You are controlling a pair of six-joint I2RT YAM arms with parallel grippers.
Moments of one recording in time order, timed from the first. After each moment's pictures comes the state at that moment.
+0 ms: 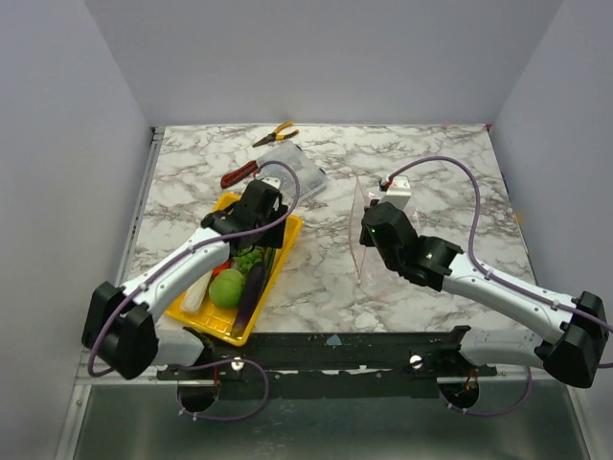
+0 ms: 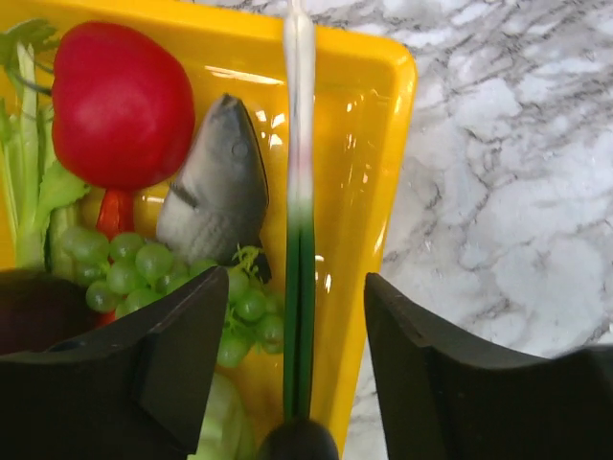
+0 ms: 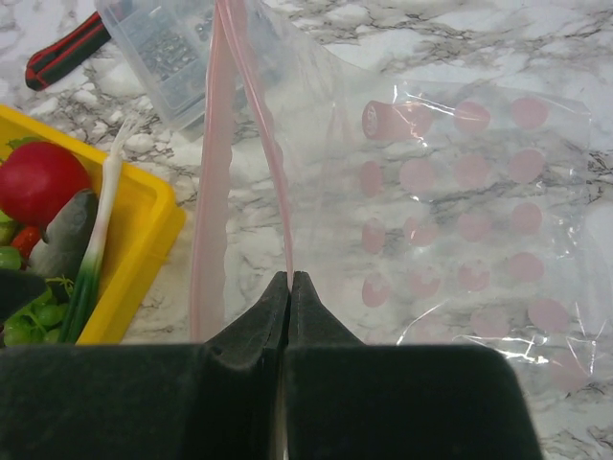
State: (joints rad) left arm -0.59 1.23 0.96 -0.58 -0.17 -0.32; right arm 0.91 1.18 0.94 -0.32 0.67 0.56
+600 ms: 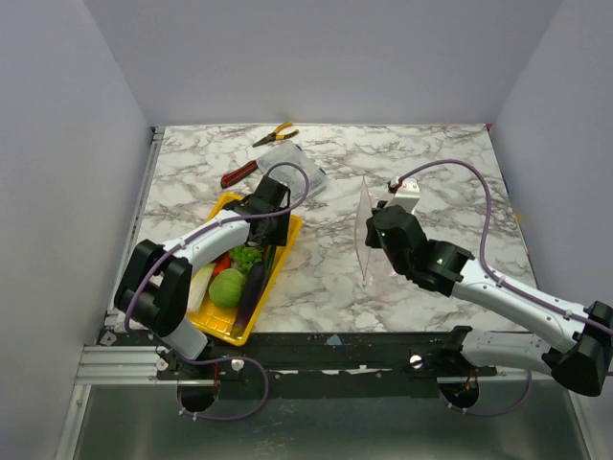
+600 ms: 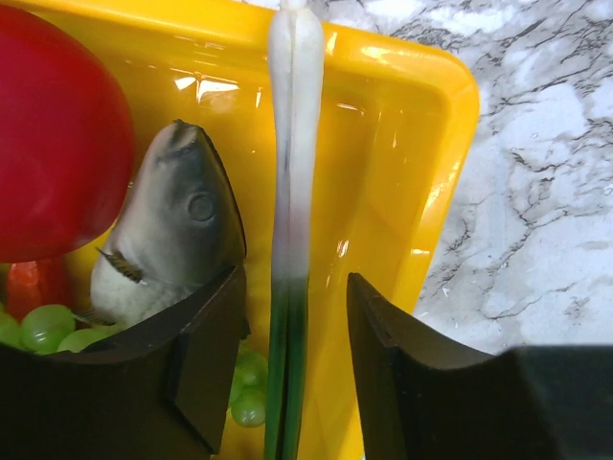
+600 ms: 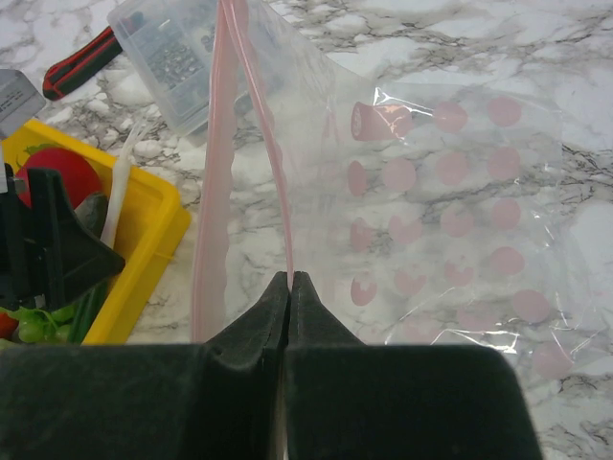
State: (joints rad) left arm -0.52 1.56 1.04 -0.50 -0.08 -0.34; right arm 0.91 1.09 0.91 -0.33 0.67 0.56
